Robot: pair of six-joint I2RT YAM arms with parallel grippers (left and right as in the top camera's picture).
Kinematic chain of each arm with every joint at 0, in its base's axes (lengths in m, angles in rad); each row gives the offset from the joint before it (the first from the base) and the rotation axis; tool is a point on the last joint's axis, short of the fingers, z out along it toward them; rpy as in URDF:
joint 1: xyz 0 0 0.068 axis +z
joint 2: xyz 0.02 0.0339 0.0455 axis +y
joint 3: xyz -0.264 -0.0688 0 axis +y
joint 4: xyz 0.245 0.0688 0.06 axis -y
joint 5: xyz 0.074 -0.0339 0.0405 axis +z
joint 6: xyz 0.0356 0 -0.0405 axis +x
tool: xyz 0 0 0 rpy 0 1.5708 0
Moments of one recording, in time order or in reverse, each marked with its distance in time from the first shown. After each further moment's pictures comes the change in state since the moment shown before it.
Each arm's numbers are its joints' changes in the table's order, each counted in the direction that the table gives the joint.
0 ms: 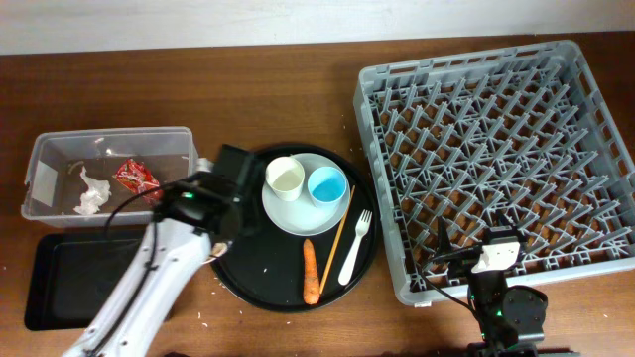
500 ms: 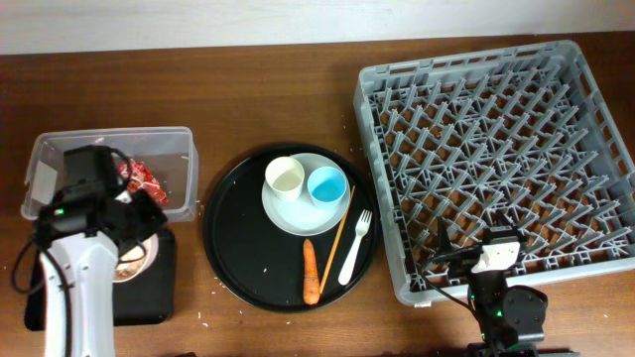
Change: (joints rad) left arm 0.631 -0.077 -0.002 -0.008 -0.166 0.162; right arm 0.000 0.000 0.000 0.000 0.000 0.000
